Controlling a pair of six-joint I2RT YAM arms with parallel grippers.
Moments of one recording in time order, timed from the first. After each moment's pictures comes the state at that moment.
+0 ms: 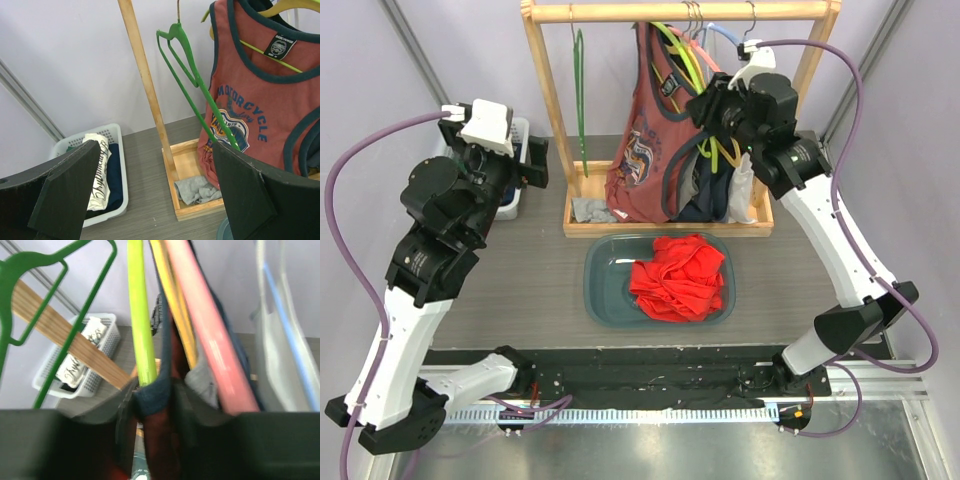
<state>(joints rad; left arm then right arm) -0.53 1.02 1.61 -0.48 -0.33 0.21 0.46 1.54 1.86 -0.42 0.05 0.36</state>
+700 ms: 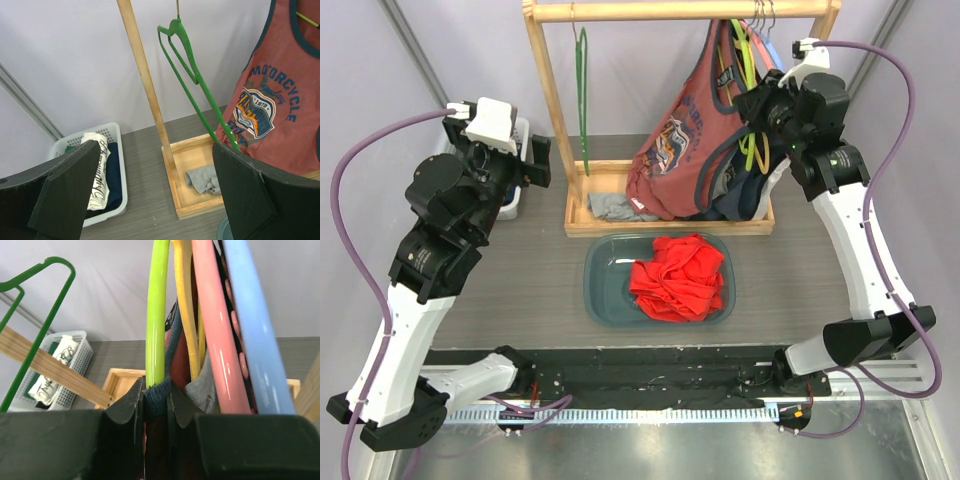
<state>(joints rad) -0.53 1.03 1.61 -0.48 -0.33 0.21 0.23 1.45 1.78 -0.42 -0.03 0.34</state>
